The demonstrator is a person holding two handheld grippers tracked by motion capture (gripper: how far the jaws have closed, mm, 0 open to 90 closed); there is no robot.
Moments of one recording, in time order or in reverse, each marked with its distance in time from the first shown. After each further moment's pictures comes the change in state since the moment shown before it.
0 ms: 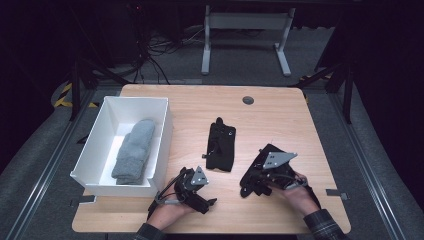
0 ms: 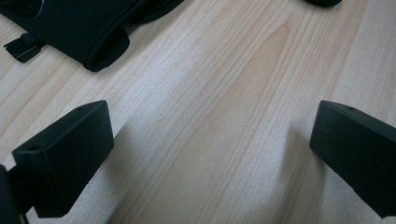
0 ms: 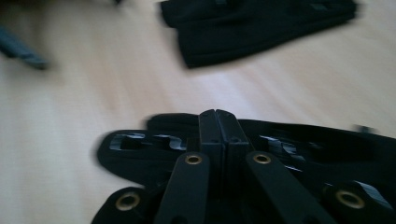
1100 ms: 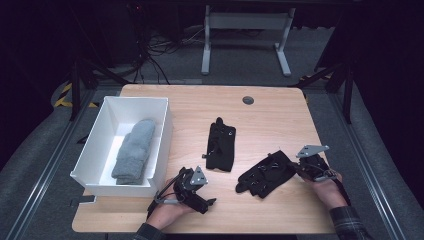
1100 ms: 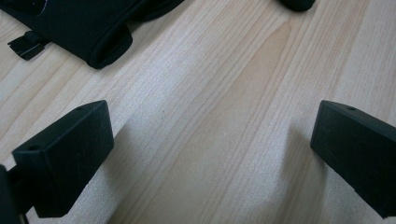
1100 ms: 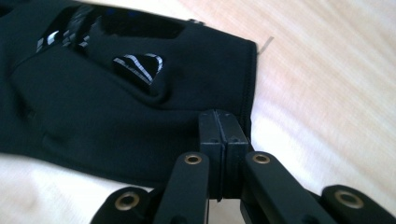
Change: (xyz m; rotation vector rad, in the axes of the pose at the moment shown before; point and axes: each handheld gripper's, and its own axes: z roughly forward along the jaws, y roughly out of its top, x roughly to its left) left arm 0.001 -0.001 -0.001 0.000 0.002 -0.002; right arm -0.058 -0.062 -0.043 0.174 -0.227 0.160
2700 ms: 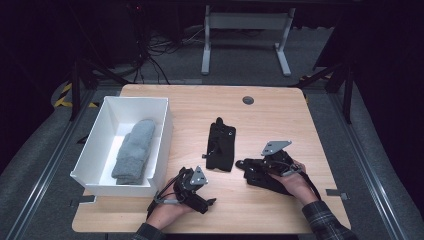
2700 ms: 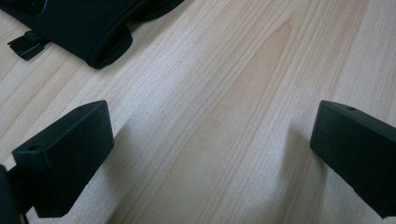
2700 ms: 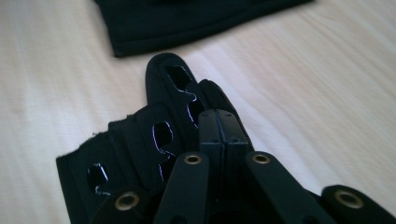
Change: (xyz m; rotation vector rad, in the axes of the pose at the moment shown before) left arm 0.000 0.000 0.000 0.000 -0.001 -0.001; right arm 0.054 0.071 0.046 -0.091 0.153 -0.161
